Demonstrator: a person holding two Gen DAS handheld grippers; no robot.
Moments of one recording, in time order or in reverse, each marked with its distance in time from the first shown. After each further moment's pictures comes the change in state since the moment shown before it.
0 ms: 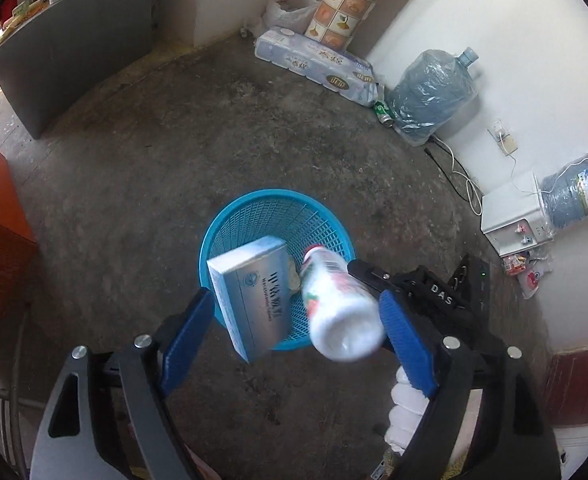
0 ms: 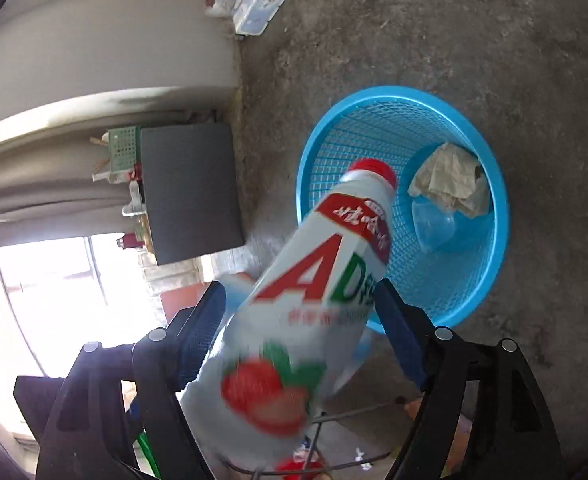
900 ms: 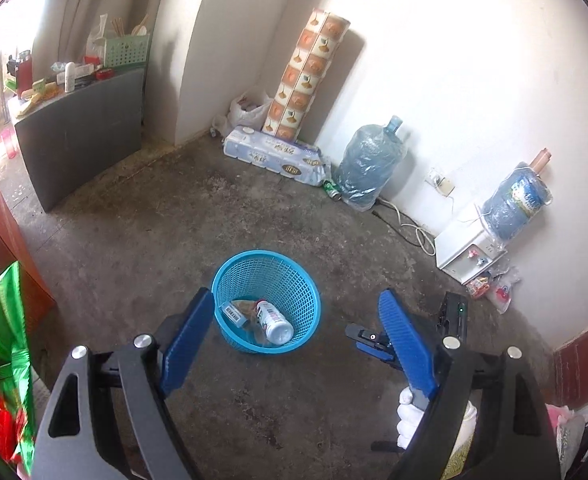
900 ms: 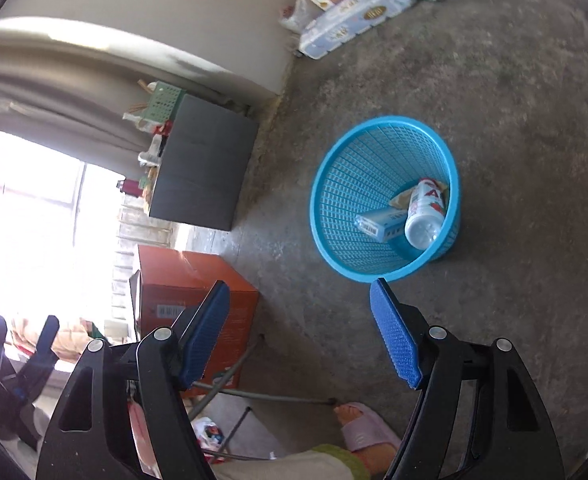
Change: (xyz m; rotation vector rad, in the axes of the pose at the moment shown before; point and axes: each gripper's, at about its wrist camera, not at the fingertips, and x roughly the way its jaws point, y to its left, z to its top) left arm -0.196 -0.005 -0.100 0.117 -0.345 -0.113; right arm -0.098 0.049 -0.116 -0.421 -0.126 -0.117
